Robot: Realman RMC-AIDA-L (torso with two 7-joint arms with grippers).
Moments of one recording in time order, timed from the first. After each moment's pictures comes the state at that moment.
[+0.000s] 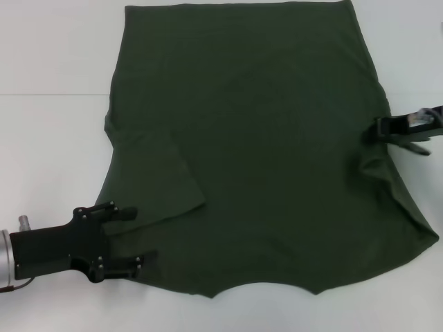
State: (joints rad) left arm -0.38 -2.11 0.68 0.76 2.04 1.55 -1.13; right arm 0.76 2.05 -0.85 -0.89 -2.58 -1.15 2.64
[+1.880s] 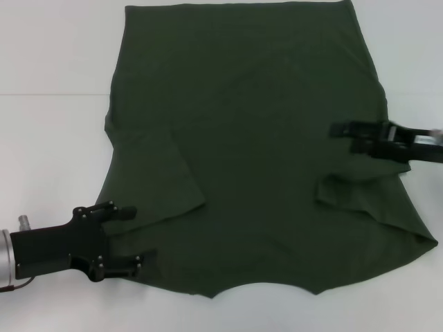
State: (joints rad) left arm -0.38 -2.11 0.68 0.76 2.04 1.54 -1.13; right arm 0.62 2.01 -0.66 -0.64 -2.02 -1.28 2.31
